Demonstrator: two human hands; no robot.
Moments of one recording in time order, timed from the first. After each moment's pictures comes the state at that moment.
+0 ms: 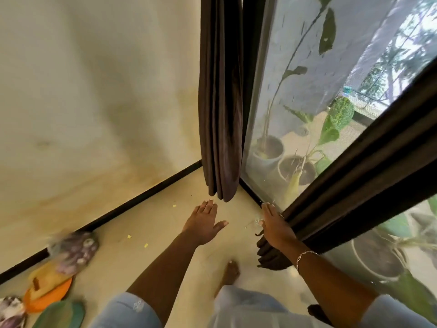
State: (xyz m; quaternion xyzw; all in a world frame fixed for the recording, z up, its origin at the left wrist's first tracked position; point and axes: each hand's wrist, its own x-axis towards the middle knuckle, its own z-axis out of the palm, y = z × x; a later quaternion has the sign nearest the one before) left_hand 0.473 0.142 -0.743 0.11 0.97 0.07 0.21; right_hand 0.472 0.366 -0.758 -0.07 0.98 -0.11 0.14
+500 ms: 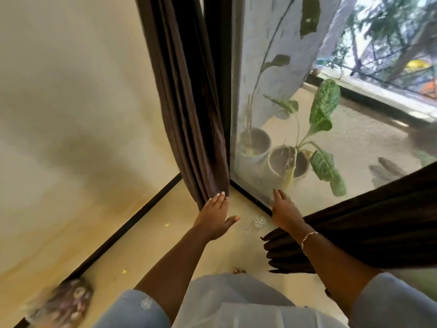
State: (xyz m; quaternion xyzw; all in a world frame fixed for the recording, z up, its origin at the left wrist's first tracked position) left_hand 0.316 0.160 -0.748 0.23 0.94 0.09 0.24; right_hand 0.338 0.378 -0.764 0.10 0.96 -0.19 0.17
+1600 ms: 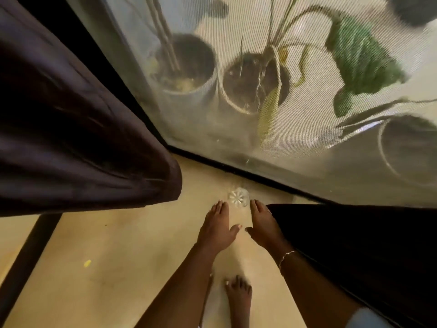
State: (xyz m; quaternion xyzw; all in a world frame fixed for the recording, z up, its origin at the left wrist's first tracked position) left_hand 0.221 0.288 -1.171 0.24 0.85 0.15 0.44; right_hand 0.296 0.407 -1.195 0.27 0.89 -0.23 0.27
